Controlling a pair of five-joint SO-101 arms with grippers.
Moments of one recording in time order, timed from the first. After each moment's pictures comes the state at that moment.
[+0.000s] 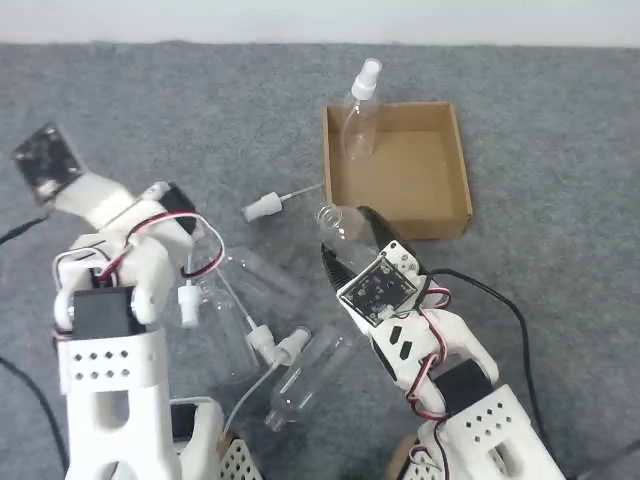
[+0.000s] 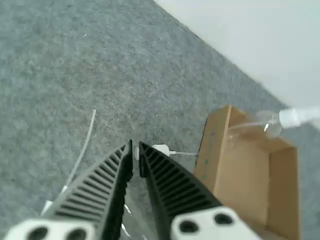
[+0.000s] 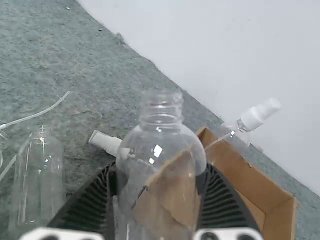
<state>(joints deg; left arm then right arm) -10.3 -51.4 40.6 62.9 36.5 -33.4 -76.0 82.5 17.1 22.6</state>
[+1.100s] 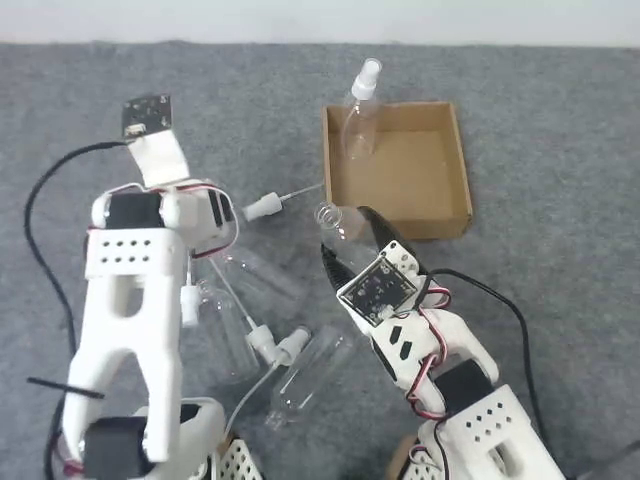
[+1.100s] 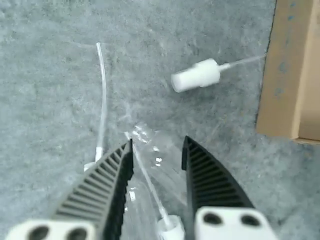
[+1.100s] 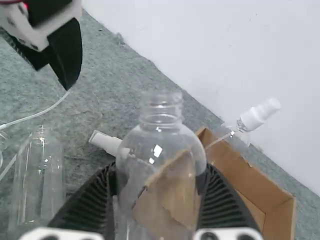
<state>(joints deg) -7.7 -21.7 27.7 74.0 18.0 -33.4 -76.0 82.5 17.1 22.6</state>
